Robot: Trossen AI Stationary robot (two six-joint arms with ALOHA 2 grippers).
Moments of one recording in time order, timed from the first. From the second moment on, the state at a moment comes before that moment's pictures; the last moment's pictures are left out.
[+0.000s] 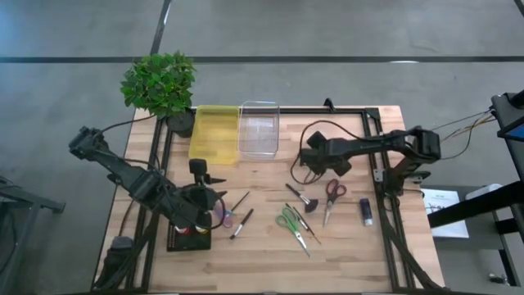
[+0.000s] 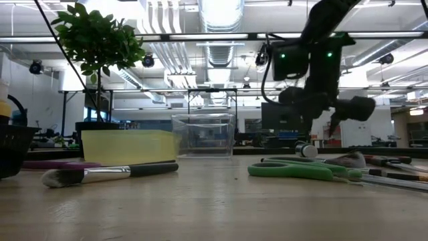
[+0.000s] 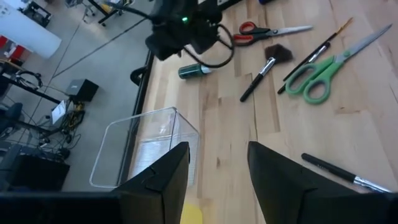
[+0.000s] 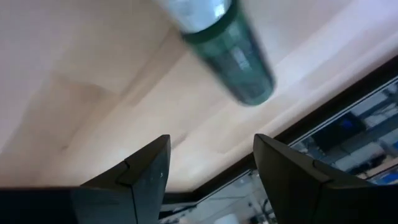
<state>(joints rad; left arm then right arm) -0.57 1.28 1.21 -0.84 -0.82 -0.08 -0.19 1.63 0.93 -0.89 0.63 -0.89</state>
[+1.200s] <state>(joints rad) -0.57 1.28 1.21 -0.83 -0.81 -0.08 -0.22 1.73 1.00 -0.73 0.18 -0.77</state>
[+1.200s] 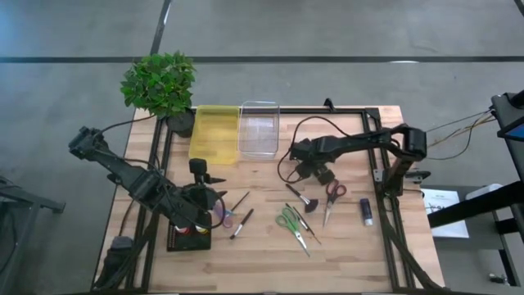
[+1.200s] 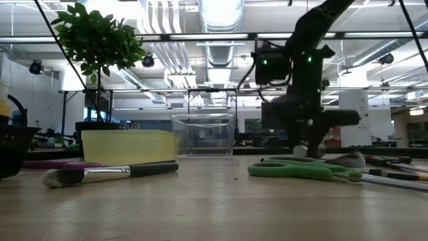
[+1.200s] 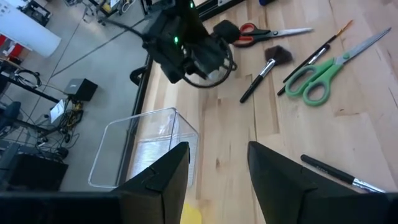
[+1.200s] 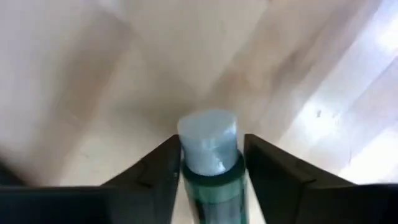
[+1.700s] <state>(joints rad) -0.57 1.27 1.21 -0.83 -0.81 -0.09 -0.23 1.63 1.02 -0.75 0.09 -0.62</state>
